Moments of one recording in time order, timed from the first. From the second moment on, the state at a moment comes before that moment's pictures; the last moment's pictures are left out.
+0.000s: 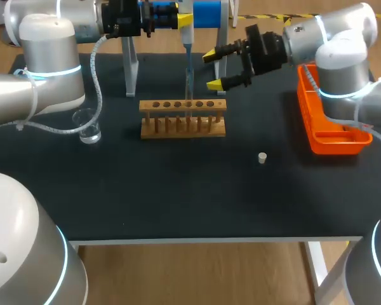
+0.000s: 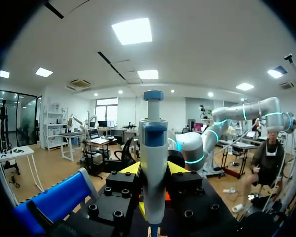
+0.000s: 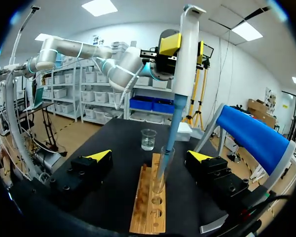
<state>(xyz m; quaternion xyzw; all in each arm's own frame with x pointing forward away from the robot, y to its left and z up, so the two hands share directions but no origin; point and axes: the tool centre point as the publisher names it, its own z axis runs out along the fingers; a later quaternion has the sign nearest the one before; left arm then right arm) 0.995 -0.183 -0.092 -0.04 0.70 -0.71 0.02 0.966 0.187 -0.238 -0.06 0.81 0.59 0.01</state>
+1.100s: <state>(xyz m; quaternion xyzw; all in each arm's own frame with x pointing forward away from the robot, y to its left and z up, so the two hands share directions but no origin) 0.995 -0.183 -0.092 -0.04 0.70 -0.71 0.02 0.984 0.229 -0.276 -0.03 0.83 0.55 0.03</state>
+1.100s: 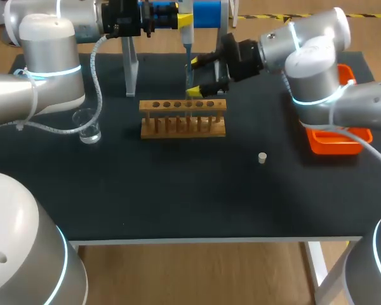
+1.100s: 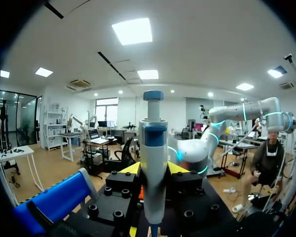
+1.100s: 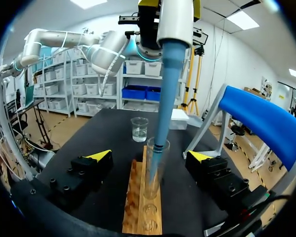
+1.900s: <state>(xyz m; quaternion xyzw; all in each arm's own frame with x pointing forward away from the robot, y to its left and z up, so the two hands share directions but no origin) 0.995 -0.183 -0.092 -0.04 0.70 -0.71 0.02 0.988 0.242 -0.303 -0.02 0.86 0.51 0.04</state>
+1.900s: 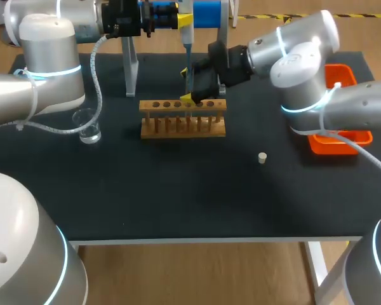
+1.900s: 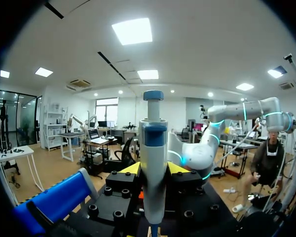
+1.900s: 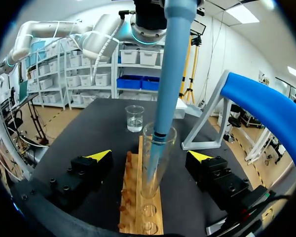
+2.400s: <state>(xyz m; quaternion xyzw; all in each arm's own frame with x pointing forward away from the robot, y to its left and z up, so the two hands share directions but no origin) 0.995 -0.183 -0.092 -0.04 0.70 -0.71 0.02 0.988 0.248 -0.310 -0.01 0.87 0.49 0.05</state>
